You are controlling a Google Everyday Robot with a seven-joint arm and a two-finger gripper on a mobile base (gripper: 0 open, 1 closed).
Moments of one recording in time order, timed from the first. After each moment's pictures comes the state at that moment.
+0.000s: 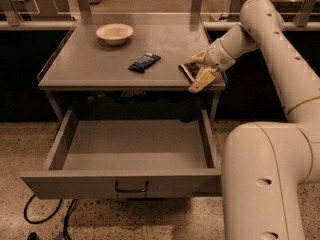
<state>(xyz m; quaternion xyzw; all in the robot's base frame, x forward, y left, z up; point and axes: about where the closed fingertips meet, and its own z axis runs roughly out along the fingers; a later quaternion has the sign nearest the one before) 0.741 -0.138 0.797 -0.65 0.68 0.19 0.28</state>
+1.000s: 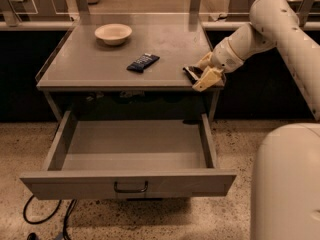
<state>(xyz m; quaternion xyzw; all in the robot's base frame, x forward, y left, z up) 0.715 -0.154 0.818 -0.62 0.71 0.16 0.29</state>
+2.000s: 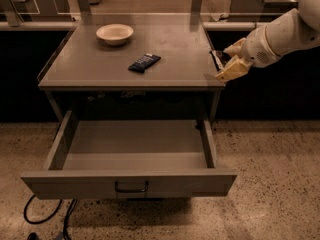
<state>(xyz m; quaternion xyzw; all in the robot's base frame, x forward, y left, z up) 0.662 -0.205 0.895 -0.54 0.75 0.08 0.36</state>
